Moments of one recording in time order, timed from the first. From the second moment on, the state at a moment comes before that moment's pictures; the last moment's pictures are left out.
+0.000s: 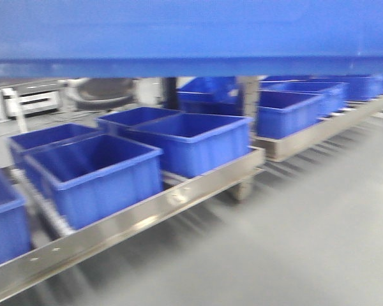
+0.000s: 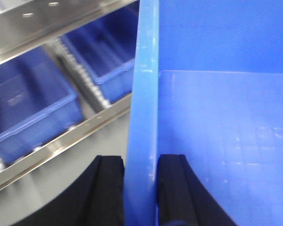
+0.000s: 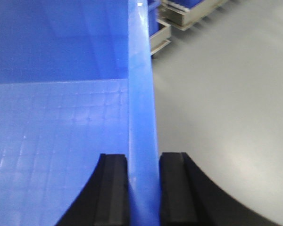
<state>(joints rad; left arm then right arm) -0.80 1.38 -1.64 0.76 1.31 -0.90 0.93 1.30 -1.52 -0.56 1.15 0.80</state>
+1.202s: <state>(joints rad) -0.80 1.38 -1.64 0.76 1.31 -0.90 0.93 1.30 -1.52 -0.56 1.15 0.80</state>
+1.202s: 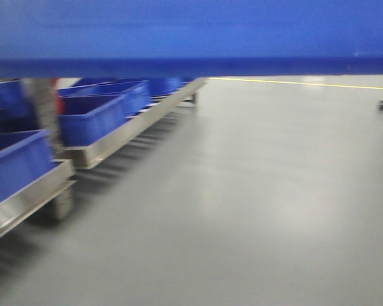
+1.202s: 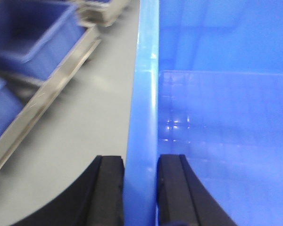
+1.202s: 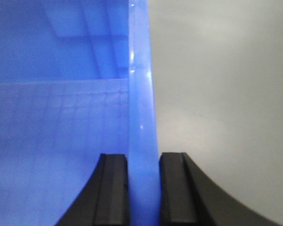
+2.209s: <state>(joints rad) -0.80 1.38 -1.64 0.76 1.31 -0.90 0.93 1.30 -1.52 -0.56 1.15 0.80</state>
